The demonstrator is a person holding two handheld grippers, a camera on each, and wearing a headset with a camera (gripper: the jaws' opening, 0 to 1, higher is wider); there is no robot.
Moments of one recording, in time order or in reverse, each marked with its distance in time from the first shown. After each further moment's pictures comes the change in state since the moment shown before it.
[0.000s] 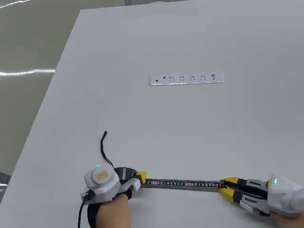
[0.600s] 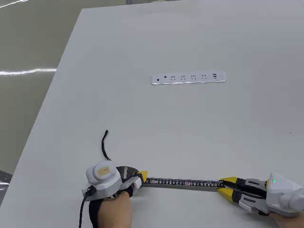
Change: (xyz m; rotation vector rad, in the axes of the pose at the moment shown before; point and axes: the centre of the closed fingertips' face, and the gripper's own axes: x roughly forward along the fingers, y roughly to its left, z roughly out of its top) left arm 0.000 0.001 -0.002 -0.010 0.027 0.007; right arm 0.007 0.005 0.002 -0.014 0.002 0.013
